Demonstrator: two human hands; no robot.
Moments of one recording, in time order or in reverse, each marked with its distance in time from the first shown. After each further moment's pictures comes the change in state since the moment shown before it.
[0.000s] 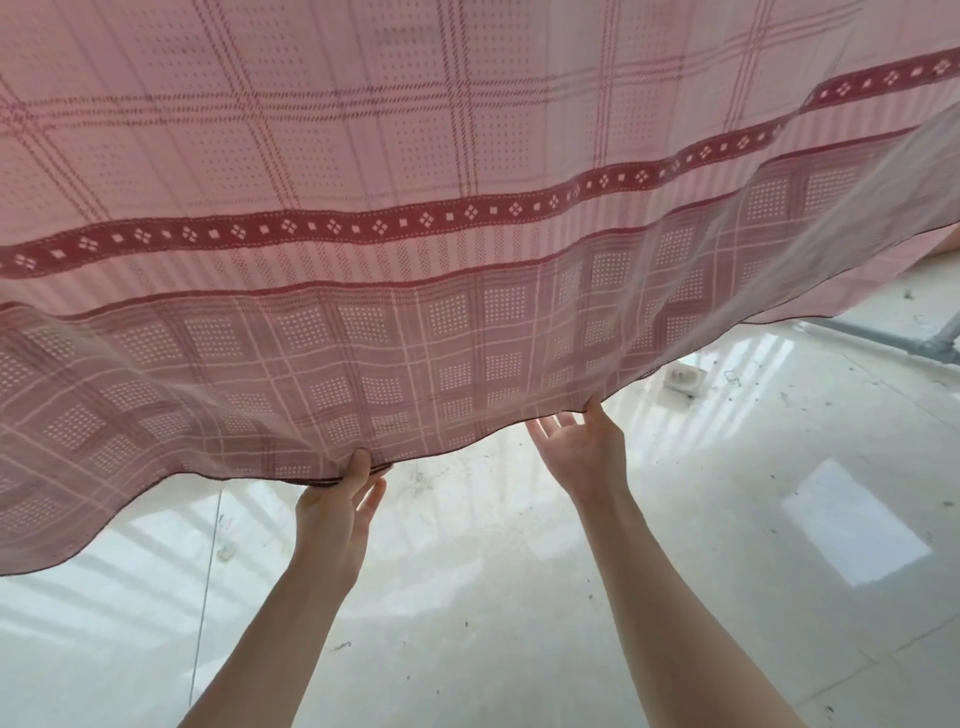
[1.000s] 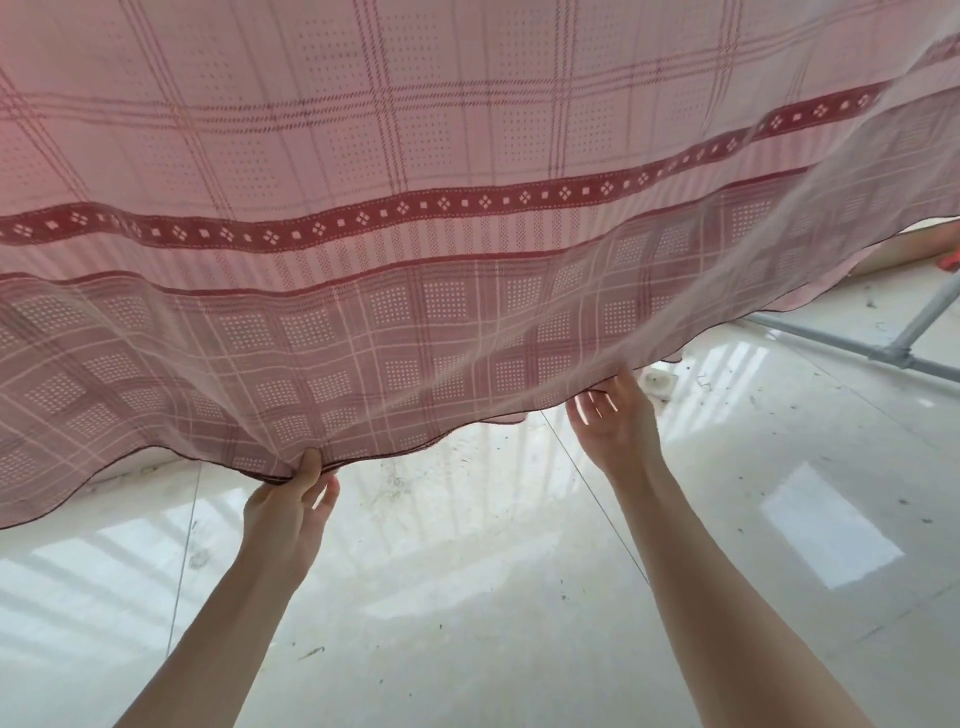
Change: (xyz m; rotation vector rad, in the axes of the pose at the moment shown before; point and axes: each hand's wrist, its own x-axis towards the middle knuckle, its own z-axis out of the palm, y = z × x) left_hand 0.001 0.014 -0.003 -0.083 0.080 -0.020; right_hand -0.006 -0.067 0.012 -0.243 0.160 -0.166
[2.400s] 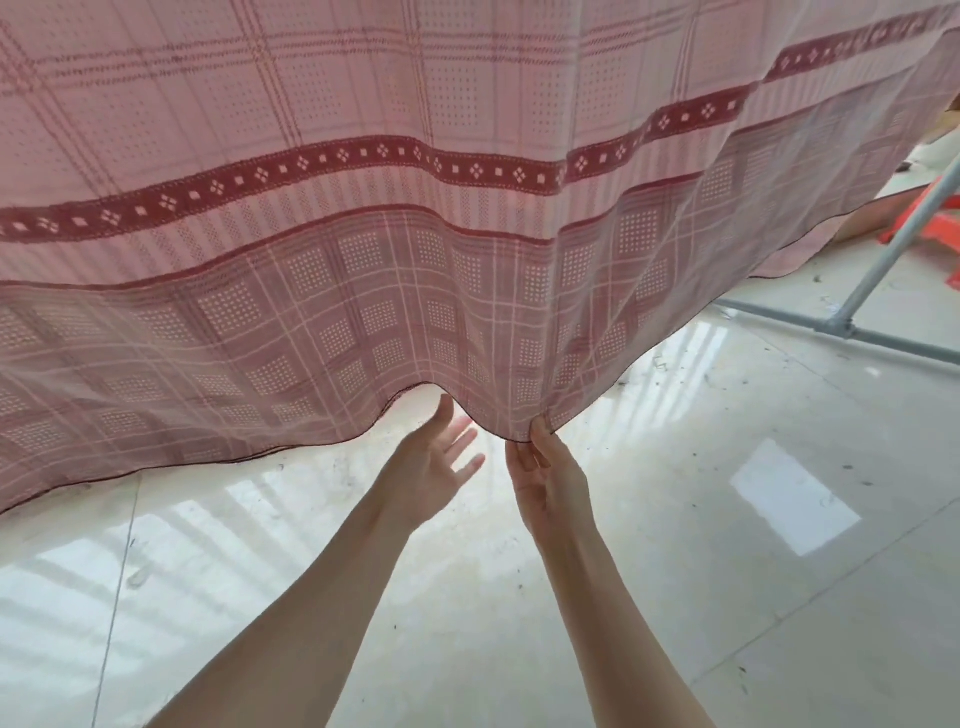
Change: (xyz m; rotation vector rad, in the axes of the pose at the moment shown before) left_hand -0.024 -0.089 0.124 0.111 -0.606 -0.452; right_hand -0.047 0.038 -0.041 0.150 -0.088 -0.013
